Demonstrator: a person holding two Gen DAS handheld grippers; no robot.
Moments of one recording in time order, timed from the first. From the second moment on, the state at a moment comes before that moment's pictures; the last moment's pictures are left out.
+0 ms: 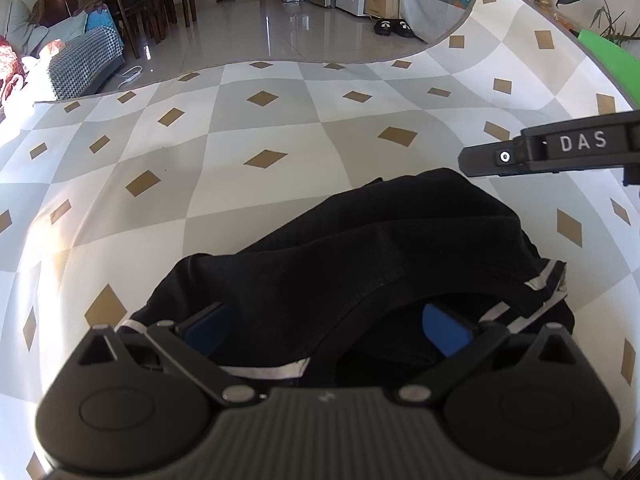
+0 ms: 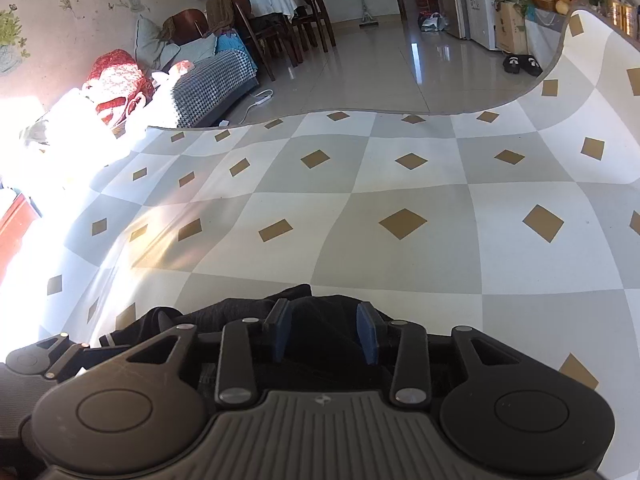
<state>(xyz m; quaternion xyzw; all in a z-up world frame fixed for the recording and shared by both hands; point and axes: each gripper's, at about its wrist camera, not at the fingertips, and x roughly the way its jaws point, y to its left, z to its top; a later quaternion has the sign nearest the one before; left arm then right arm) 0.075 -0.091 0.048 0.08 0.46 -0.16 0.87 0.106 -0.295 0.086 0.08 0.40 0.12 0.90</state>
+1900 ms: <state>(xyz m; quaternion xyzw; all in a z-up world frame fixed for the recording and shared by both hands) 0.037 -0.106 -0.009 0.09 0.48 -0.17 0.86 0.103 -0.302 0.064 0.08 0.45 0.08 0.89</state>
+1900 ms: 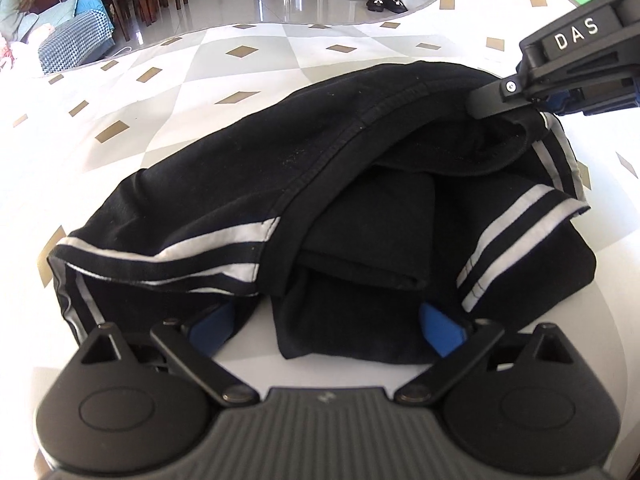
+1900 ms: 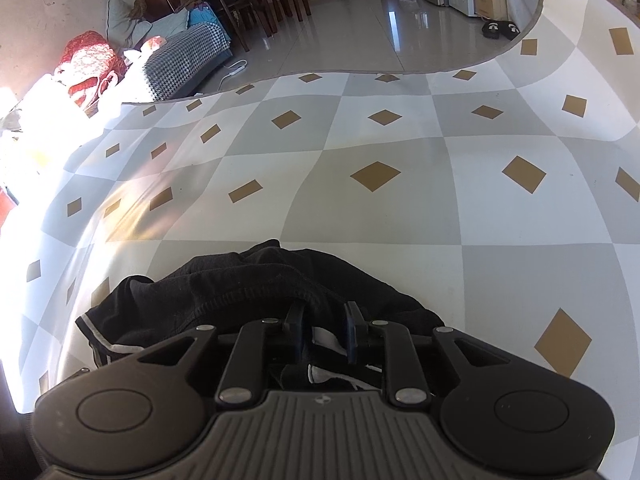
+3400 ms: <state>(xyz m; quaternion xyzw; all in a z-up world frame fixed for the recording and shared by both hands) -0.069 -0.015 0.041 0.07 0.44 -0.11 0.89 -0.026 -0.279 0.095 -0.01 0.45 0.17 0.88</state>
